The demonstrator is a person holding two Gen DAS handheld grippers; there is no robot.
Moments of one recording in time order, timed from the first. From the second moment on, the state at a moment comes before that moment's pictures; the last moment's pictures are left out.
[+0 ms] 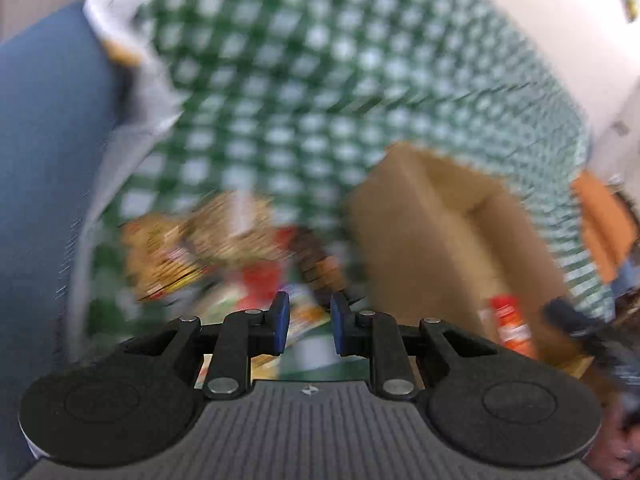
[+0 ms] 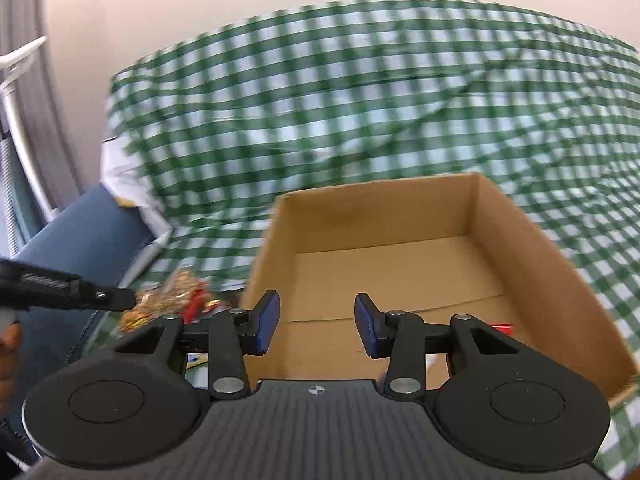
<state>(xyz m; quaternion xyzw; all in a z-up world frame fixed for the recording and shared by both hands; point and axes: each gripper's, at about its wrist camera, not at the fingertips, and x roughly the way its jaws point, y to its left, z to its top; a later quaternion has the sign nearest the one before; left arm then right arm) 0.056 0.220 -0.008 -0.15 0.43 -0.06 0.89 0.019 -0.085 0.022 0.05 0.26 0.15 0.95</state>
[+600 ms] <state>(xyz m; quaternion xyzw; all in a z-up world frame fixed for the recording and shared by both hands) 0.084 0.264 -0.068 -0.13 0.54 0.01 0.83 0.011 0.042 0.009 0.01 0.28 0.29 0.91</state>
